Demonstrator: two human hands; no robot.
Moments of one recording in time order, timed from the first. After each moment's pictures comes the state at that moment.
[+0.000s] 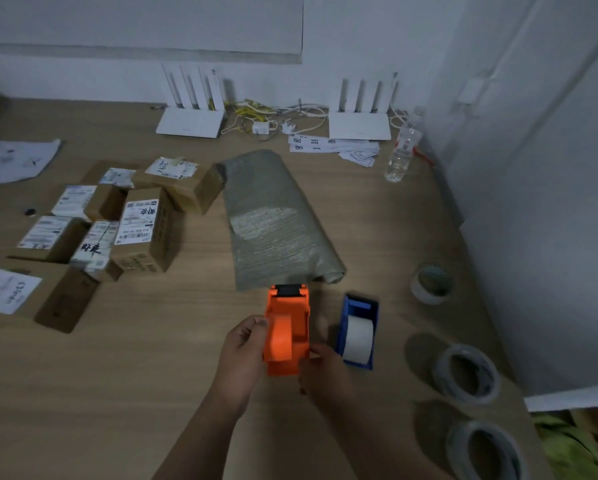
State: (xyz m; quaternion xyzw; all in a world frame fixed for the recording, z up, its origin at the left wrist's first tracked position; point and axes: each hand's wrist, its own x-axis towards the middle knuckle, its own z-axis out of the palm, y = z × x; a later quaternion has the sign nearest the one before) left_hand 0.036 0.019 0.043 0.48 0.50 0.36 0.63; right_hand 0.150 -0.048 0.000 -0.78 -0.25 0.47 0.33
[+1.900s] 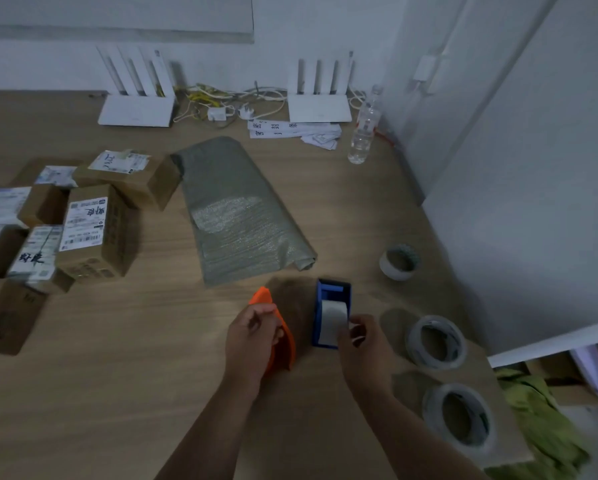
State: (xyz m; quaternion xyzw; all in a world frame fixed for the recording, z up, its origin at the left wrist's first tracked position) left_hand 0.071 0.016 0.011 0.46 0.55 0.32 0.62; right_hand 0.212 -0.091 -0.009 -0.87 -0.21 0.22 0.39
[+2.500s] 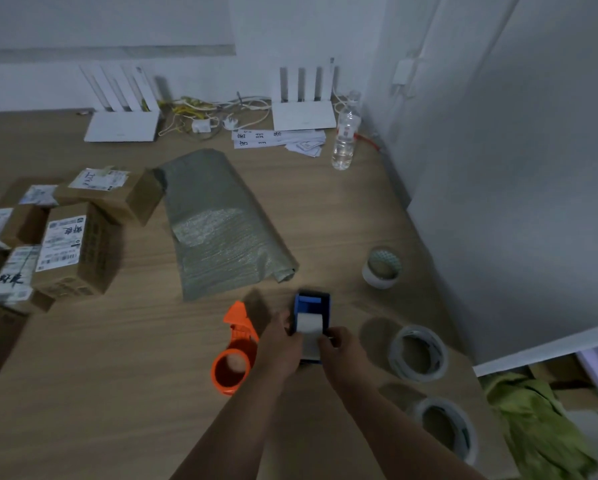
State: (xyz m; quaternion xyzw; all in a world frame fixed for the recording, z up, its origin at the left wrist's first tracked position) left_hand 0.160 0.000 0.013 0.62 0.57 0.09 0.52; right_hand 0.250 -0.079 -0.015 -0.85 -0.19 0.37 0.33
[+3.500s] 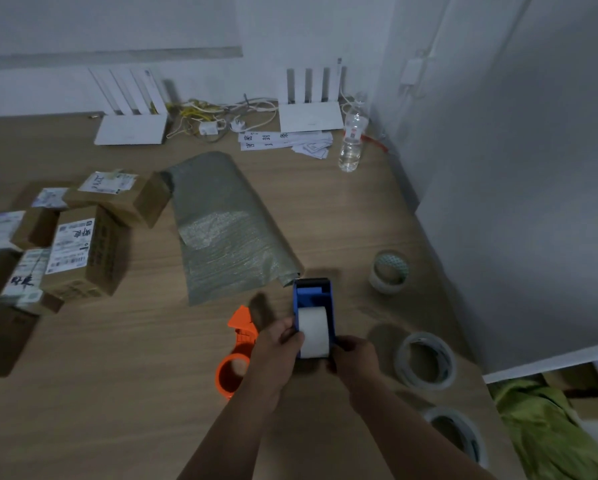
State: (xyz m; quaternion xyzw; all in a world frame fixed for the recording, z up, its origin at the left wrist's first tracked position) left_hand 0.147 -0.005 0.030 0.52 0.55 0.16 0.64; right_hand 0.265 -0.075 -0.019 -0.77 -0.03 0.47 0.44
